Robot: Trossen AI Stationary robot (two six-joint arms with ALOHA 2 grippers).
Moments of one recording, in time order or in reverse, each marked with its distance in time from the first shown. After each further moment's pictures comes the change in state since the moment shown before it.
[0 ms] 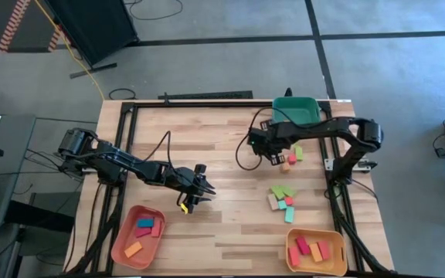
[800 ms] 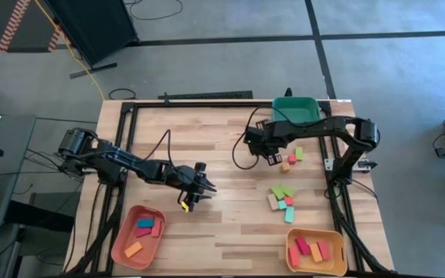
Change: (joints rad) left arm 0.021 0.000 0.000 -0.006 0.000 0.009; right arm 0.007 0.025 0.057 -0.015 -0.031 -0.033
